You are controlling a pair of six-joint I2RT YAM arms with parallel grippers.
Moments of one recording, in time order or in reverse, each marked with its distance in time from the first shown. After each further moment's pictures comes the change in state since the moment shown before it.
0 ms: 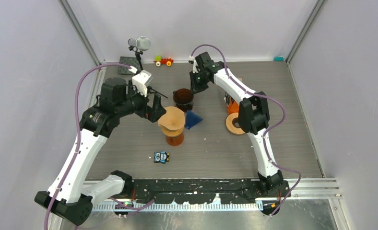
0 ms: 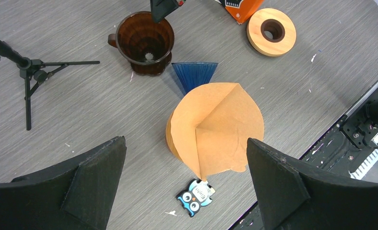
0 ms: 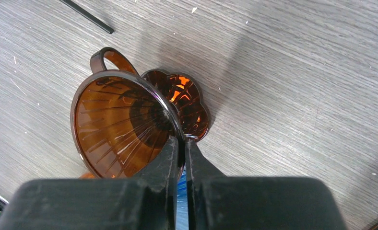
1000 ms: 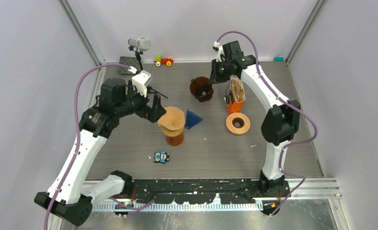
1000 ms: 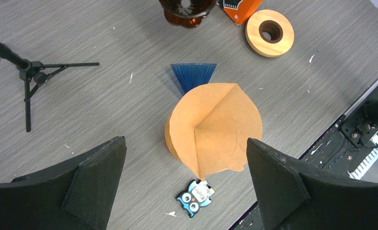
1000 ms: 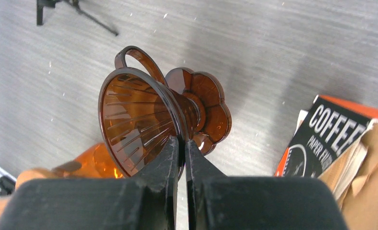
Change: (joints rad) left arm 0.000 -0.006 -0.003 0.003 0.005 0.000; right arm -0.140 -0.343 -0.222 0.013 -0.016 -0.021
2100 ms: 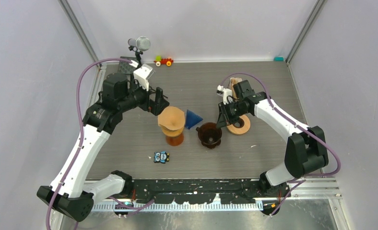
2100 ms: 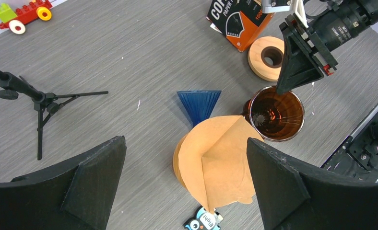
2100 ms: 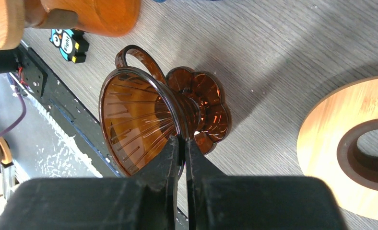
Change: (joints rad) left arm 0.000 0.047 0.002 0.134 0.002 0.000; right arm -0.005 -0.506 -0.845 0.071 -0.304 -0.204
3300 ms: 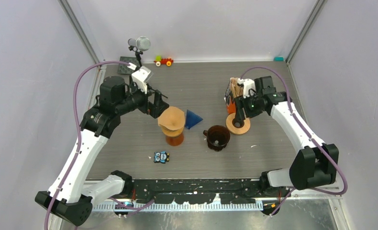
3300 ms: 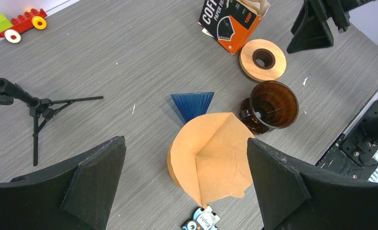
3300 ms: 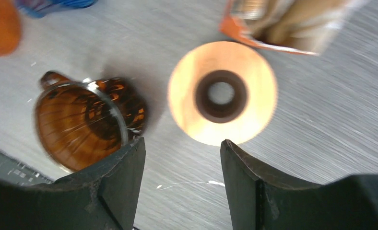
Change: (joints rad) left arm 0.000 -0.044 -0.028 0.015 0.029 0.000; right arm -0.166 -0.131 0.005 -0.060 0.266 -0.195
